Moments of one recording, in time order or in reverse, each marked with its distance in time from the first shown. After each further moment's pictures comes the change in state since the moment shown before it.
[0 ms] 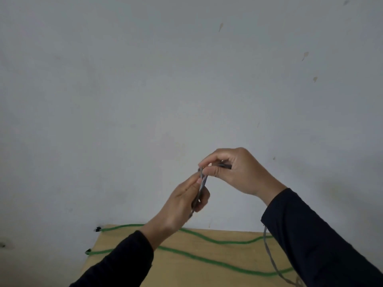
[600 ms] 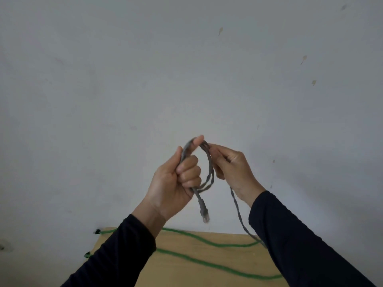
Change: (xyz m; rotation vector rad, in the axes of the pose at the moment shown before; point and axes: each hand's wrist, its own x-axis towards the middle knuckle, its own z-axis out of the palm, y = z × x) left_hand 0.022 0.041 -0.014 -1.179 -0.127 -0.092; right_hand 0.017 0.021 0.021 0.376 0.285 0.121
